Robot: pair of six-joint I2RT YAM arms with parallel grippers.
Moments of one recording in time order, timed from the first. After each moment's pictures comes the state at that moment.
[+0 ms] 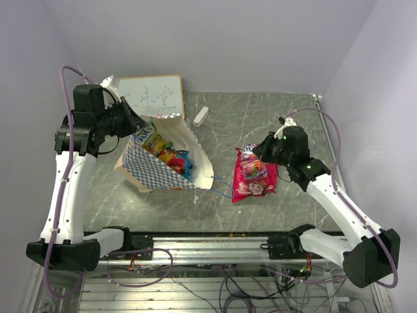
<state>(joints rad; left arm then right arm) -0.08 1.18 1.49 -0.88 0.37 -0.48 0.39 1.05 0.87 -0.32 -0.01 0.46</state>
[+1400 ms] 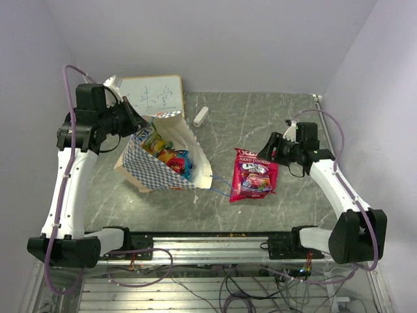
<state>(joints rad) -0.08 1.21 1.49 -0.88 0.39 -0.49 0.05 1.23 0.87 -0.46 -0.37 0.35</state>
